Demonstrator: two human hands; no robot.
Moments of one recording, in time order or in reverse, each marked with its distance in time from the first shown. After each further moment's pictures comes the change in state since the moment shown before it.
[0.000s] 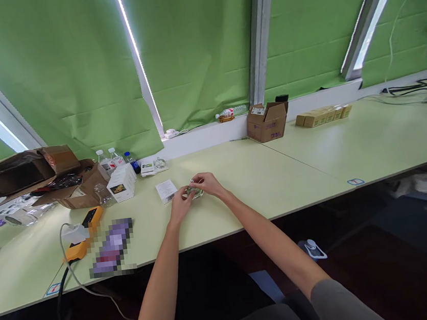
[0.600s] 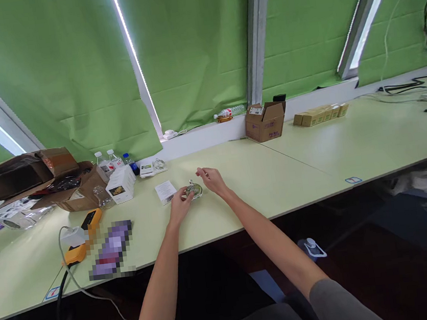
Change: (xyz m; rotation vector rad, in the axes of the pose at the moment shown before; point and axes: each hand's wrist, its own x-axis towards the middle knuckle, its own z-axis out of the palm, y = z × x) left_hand 0.001 -0.004 0.000 -0.006 -0.012 -0.028; right_hand -0.002 -0.011 -0.017 -0.181 0.237 -0.009
